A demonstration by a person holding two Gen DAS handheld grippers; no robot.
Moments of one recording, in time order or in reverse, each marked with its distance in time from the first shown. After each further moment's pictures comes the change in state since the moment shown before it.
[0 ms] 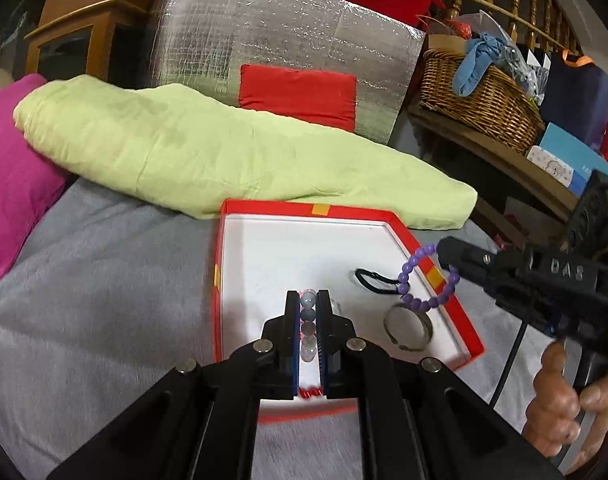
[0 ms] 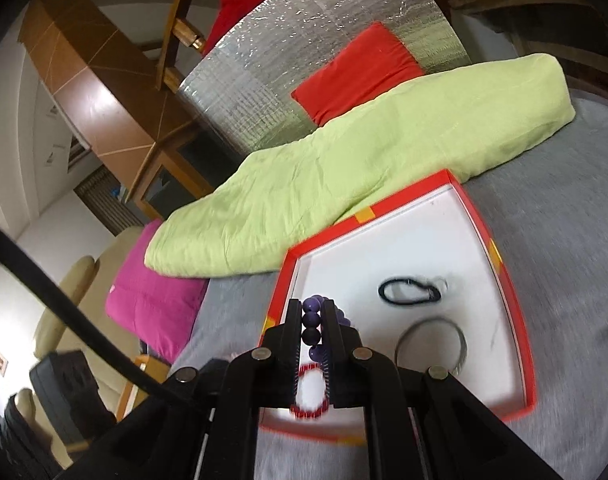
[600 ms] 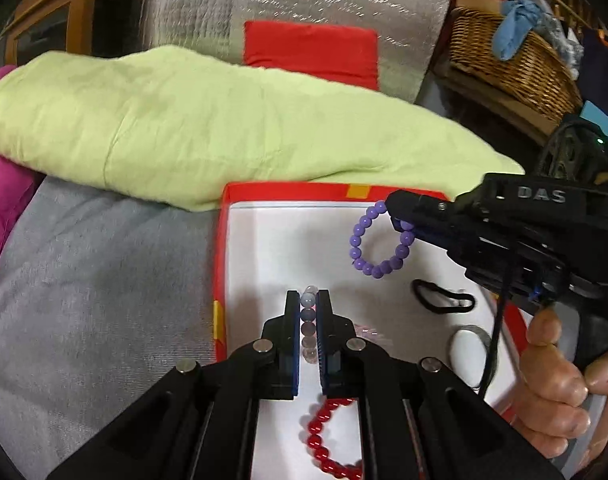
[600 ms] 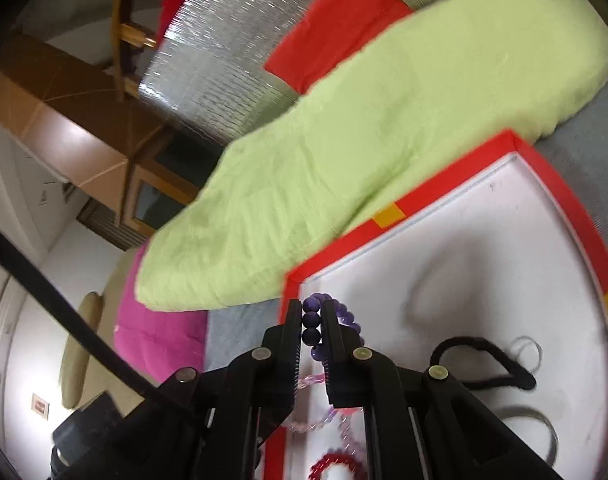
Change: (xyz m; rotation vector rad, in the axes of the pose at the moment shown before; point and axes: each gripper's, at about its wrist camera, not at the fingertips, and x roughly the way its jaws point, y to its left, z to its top) left arm 0.088 0.022 0.027 0.005 0.160 0.060; right arm 0.123 -0.021 0.041 0.178 0.133 0.029
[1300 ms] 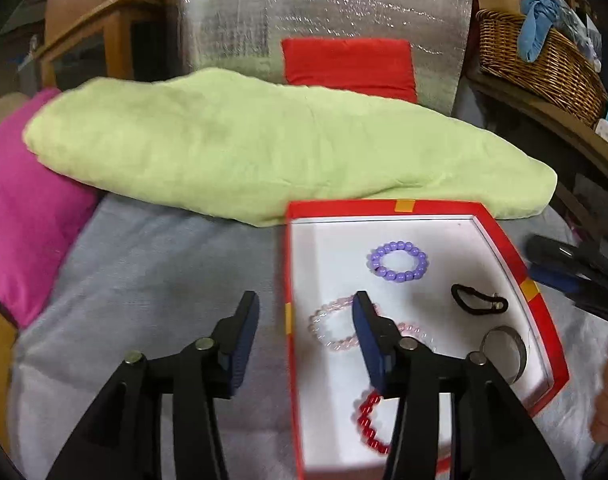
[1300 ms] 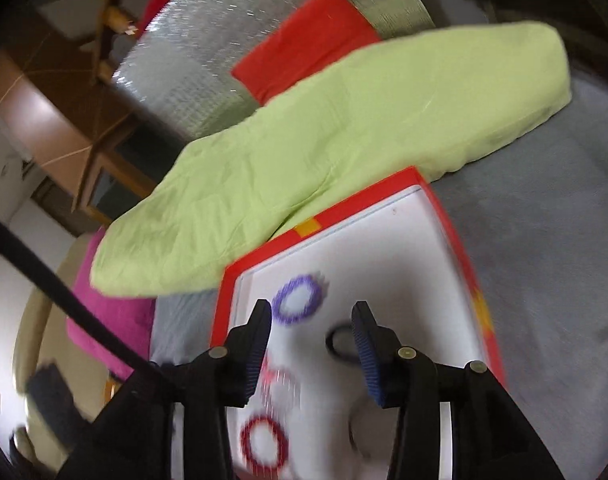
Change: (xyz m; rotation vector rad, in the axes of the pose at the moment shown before) left arm -0.048 0.006 0.002 0.027 -0.055 0.200; right arm -0.096 -0.008 -0.019 -0.119 -0.032 -0.173
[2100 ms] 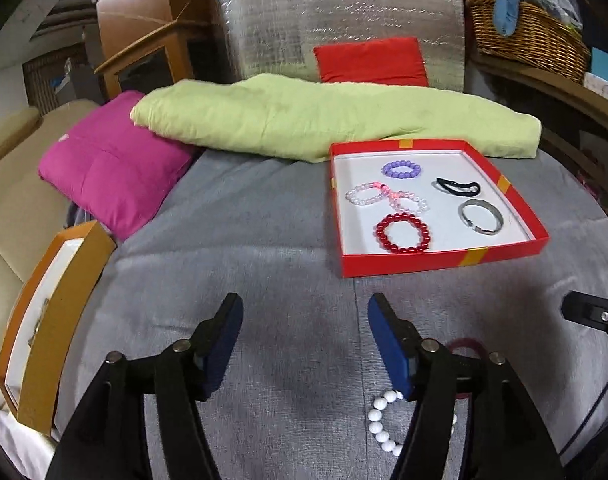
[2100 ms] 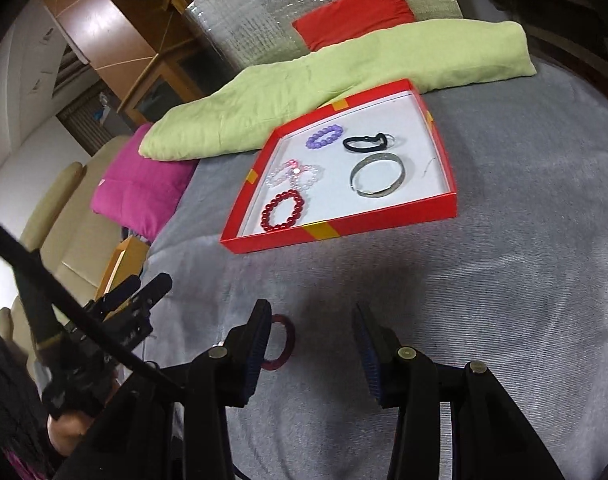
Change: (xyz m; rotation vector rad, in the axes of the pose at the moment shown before) left arm -0.135 -0.013 -0.129 0.049 -0.022 0.184; right arm -0.108 0.010 -0.163 -0.199 0.133 0.010
